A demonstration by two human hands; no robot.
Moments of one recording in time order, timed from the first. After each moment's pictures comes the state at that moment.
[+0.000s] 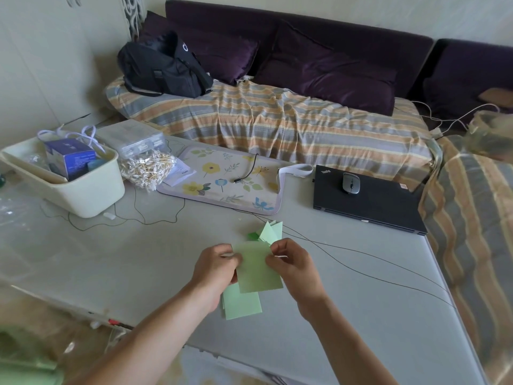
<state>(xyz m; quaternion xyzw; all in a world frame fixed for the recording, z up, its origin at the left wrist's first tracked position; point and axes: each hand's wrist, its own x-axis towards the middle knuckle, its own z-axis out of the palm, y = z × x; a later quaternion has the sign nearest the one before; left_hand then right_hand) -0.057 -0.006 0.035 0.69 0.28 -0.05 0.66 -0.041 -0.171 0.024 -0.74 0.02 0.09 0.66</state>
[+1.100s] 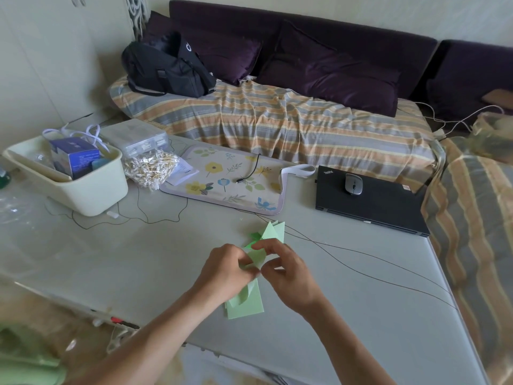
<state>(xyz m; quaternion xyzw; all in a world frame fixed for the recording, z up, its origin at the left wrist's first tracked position) -0.063 -0.004 0.051 0.92 0.08 -0.06 0.37 -0.049 -0.166 0.024 -0.84 -0.15 0.04 0.52</state>
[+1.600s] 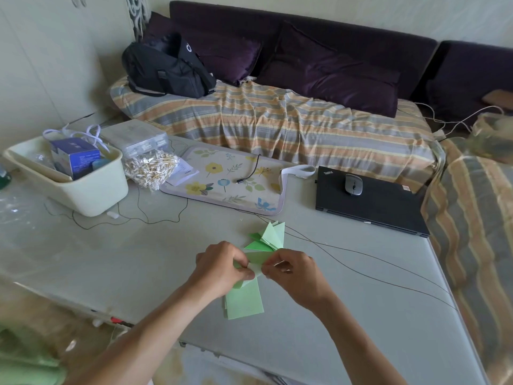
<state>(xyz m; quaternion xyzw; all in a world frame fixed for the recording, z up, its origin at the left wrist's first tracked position) -0.059 0.006 0.055 0.94 0.06 -0.07 0.34 -0.042 -0.181 0.033 -0.88 -0.10 0.09 0.46</state>
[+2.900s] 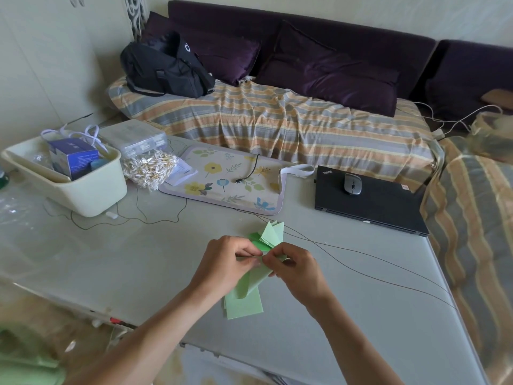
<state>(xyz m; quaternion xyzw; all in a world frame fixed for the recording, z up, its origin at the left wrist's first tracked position) -0.060 0.000 0.052 0.88 0.00 0.02 0.47 -0.045 -0.175 0.039 -0.84 -0.03 0.08 0.53</state>
